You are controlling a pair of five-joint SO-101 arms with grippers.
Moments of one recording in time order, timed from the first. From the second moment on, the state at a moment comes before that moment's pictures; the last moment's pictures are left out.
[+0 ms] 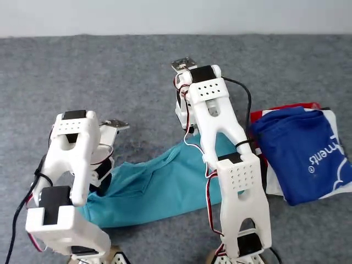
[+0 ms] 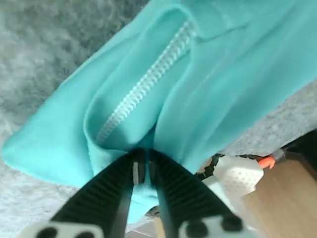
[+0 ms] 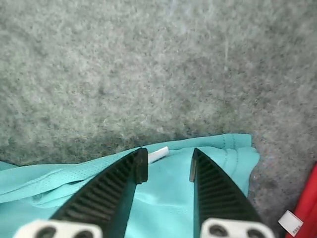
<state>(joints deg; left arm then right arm) -9.1 8.1 24.5 99.3 -28.1 -19.3 46.9 -49.1 99.7 4.4</state>
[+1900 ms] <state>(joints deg) -13.1 3.6 11.8 74.9 -15.9 -20.4 46.9 -49.1 99.7 4.4</state>
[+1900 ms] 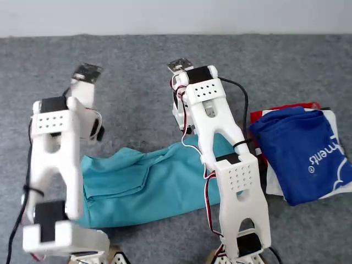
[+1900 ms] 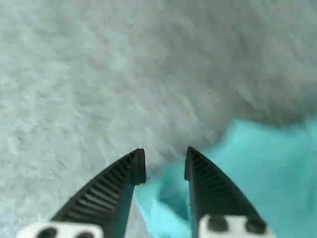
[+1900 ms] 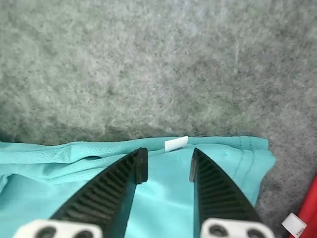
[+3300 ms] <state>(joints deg) -5.1 34.0 -9.3 93.2 -18.4 -20.4 46.9 -49.1 99.7 4.4</state>
